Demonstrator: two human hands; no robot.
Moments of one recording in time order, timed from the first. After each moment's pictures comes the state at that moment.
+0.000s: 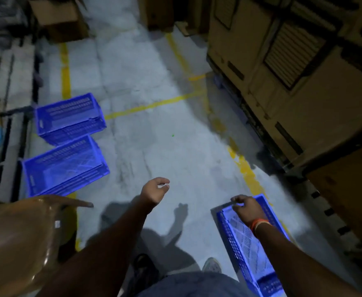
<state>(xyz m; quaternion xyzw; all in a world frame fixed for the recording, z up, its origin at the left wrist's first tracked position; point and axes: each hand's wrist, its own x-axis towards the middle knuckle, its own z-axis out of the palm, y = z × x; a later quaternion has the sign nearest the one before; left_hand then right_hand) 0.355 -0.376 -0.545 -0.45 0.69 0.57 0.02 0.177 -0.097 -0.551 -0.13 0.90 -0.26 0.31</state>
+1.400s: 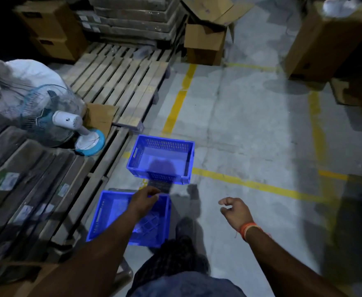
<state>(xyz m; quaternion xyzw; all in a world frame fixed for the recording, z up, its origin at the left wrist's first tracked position) 0.336 -1.075 -0.528 -0.66 0.59 0.46 -0.09 0.030 -0.964 -0.561 -0.41 0.79 -0.21 0.41</state>
